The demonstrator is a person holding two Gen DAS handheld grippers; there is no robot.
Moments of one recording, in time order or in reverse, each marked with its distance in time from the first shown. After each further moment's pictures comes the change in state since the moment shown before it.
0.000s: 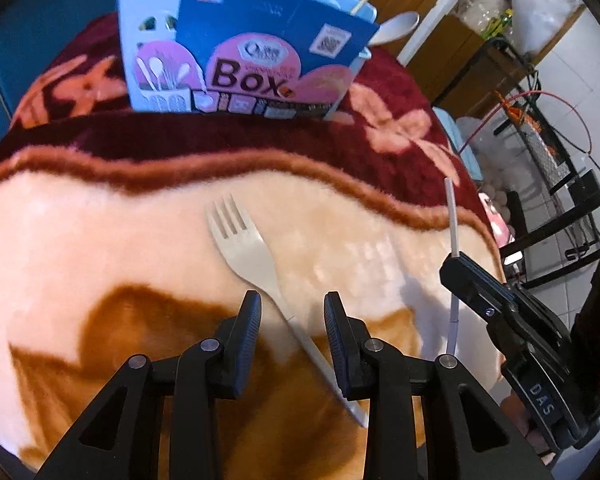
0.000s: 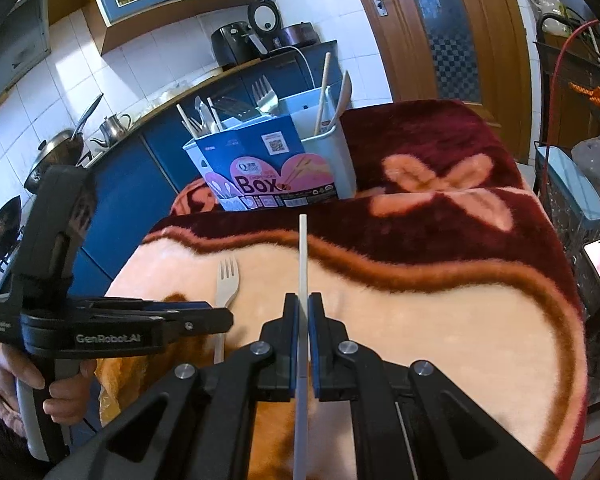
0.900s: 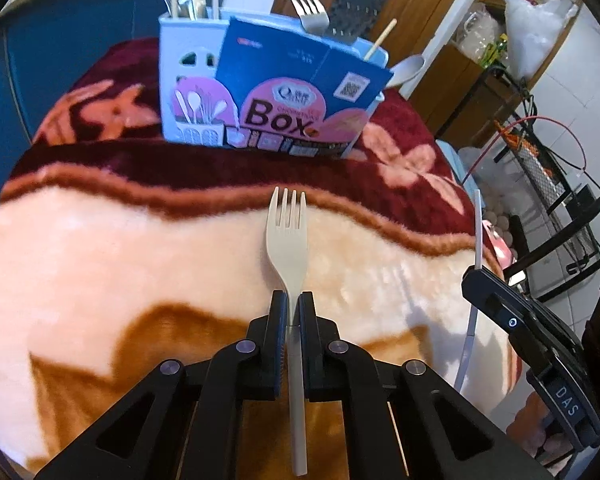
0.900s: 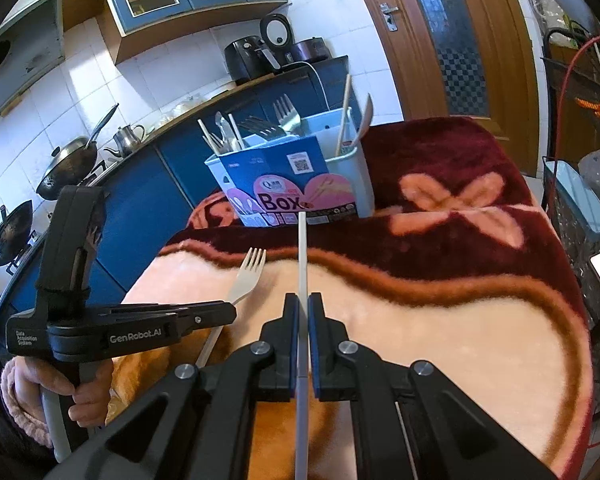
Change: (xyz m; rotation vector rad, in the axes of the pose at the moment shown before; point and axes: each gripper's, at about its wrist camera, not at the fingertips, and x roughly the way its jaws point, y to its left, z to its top) left arm -0.024 0.021 -0.005 -0.002 -0.165 0.015; right arm -0.009 0.019 0.004 -0.023 -0.061 0.033
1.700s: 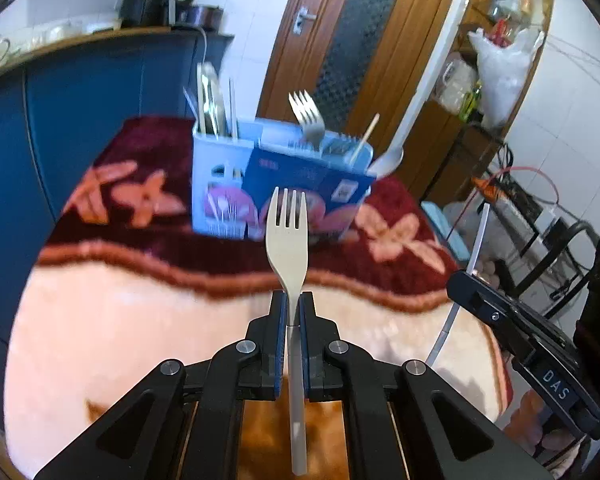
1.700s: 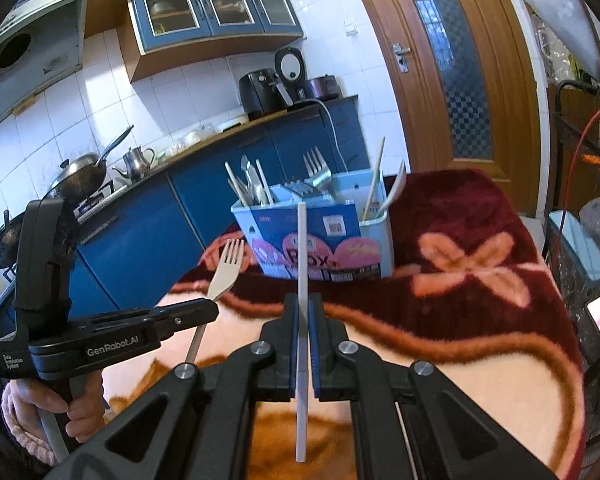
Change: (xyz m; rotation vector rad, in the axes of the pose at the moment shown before) left arm -0.061 0.014 0.015 0.047 -0.261 -0.024; right arm -0.008 0.033 0.030 -0.053 -0.149 -0.027
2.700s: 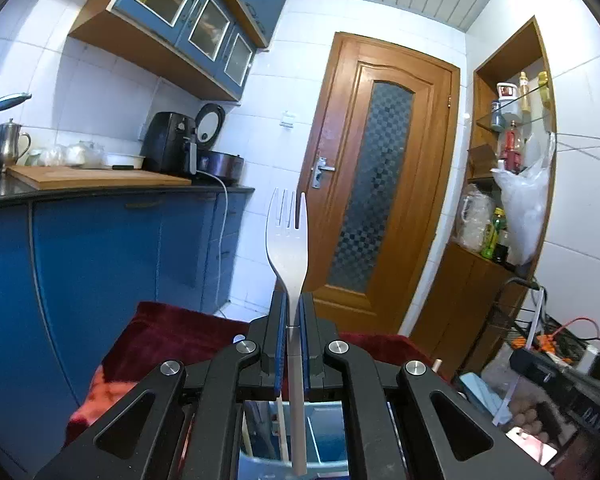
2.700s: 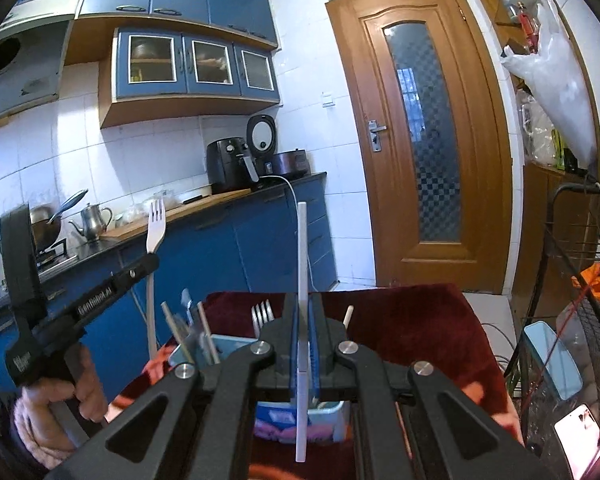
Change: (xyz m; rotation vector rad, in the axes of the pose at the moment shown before) left arm 0.025 0.032 0.141 0.016 -0.557 0.079; right arm 0.048 -0.016 0.114 -0.060 -0.239 -0.158
